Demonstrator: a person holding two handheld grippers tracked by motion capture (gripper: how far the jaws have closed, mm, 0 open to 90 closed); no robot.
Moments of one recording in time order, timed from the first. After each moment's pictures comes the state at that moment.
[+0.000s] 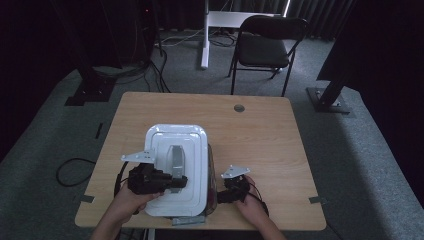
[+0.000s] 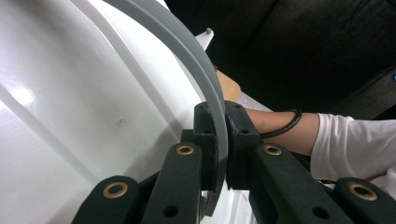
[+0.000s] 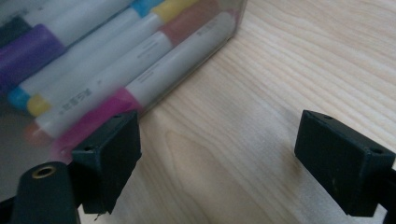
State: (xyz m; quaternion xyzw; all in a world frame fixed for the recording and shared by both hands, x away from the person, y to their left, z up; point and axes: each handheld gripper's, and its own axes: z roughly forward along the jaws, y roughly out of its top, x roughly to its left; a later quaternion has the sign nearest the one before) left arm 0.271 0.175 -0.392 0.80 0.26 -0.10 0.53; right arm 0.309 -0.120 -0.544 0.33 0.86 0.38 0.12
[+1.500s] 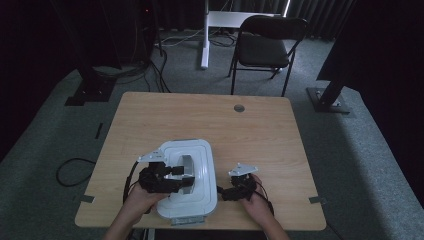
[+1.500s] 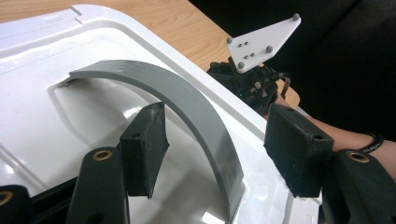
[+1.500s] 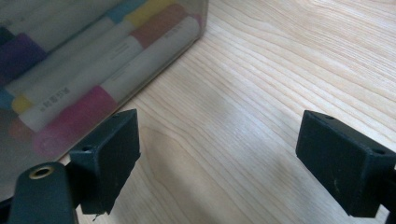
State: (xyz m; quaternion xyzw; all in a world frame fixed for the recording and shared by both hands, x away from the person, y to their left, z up) left arm 0.277 0.157 -0.412 0.79 0.35 -0.02 0.49; right arm 0.310 -0.140 -0.538 0.35 0.84 0.39 0.13
